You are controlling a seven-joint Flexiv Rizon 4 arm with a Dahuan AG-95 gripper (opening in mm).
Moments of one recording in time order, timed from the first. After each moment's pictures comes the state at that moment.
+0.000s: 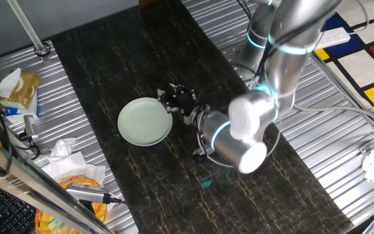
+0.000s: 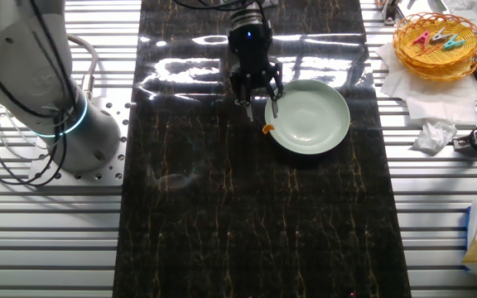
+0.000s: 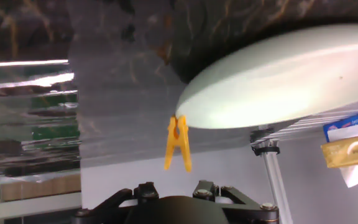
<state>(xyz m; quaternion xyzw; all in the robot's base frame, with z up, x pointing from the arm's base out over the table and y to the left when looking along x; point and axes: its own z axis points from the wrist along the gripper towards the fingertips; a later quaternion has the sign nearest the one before) 0.409 0.019 0.107 0.59 -0.60 0.45 0.30</state>
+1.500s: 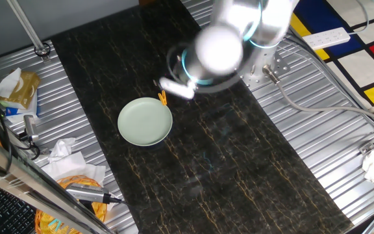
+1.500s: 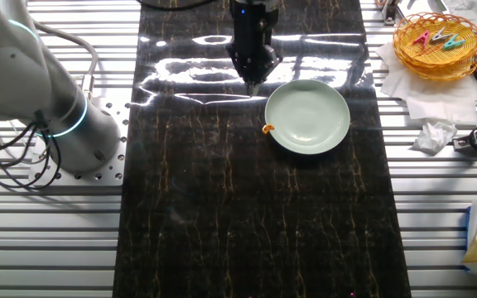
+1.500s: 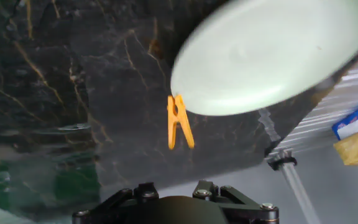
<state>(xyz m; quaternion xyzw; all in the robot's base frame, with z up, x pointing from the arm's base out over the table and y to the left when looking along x) 0.388 0.051 0.154 0.32 -0.93 0.17 0.06</state>
